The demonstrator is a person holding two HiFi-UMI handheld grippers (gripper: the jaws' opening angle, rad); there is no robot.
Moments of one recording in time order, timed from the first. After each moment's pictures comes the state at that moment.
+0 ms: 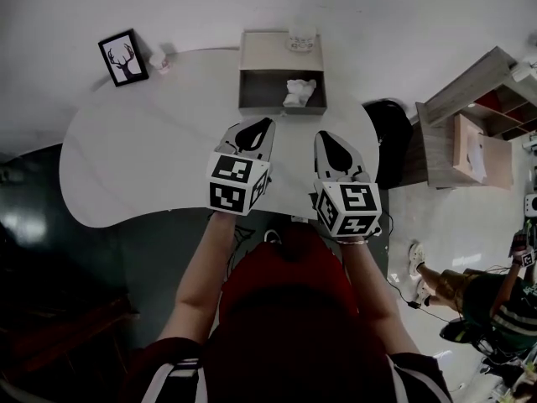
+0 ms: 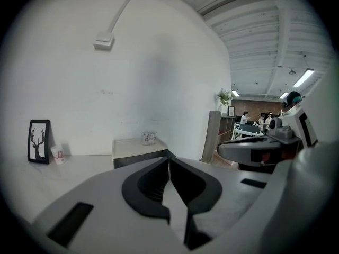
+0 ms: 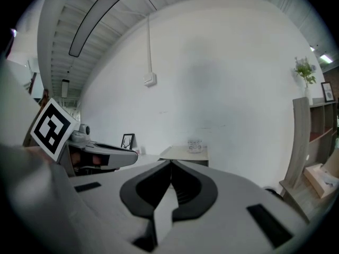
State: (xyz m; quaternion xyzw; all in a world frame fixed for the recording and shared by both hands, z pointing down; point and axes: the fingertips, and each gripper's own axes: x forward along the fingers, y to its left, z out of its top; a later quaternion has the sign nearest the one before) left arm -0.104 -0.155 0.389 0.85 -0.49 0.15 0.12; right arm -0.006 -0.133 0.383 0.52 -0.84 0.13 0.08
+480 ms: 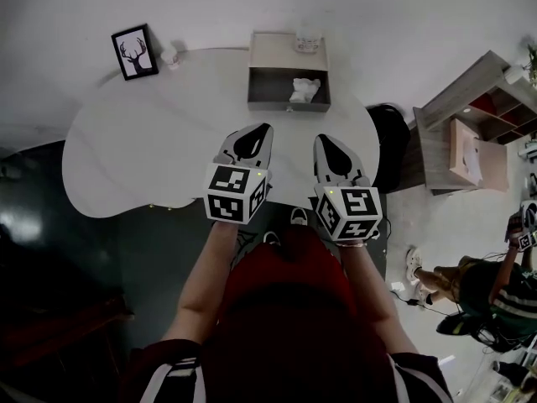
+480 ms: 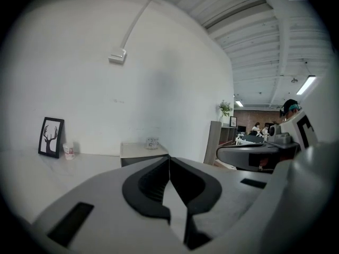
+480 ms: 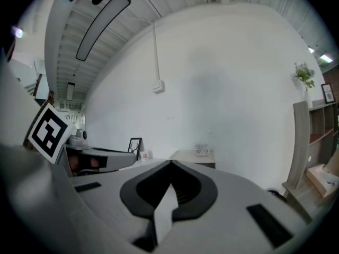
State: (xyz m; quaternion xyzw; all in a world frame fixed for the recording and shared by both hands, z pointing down) left arm -0.125 -0.108 0.370 0.85 -0.51 0.09 0.12; right arm -0.024 -0.092 0.366 0.51 -0.85 0.11 0.05
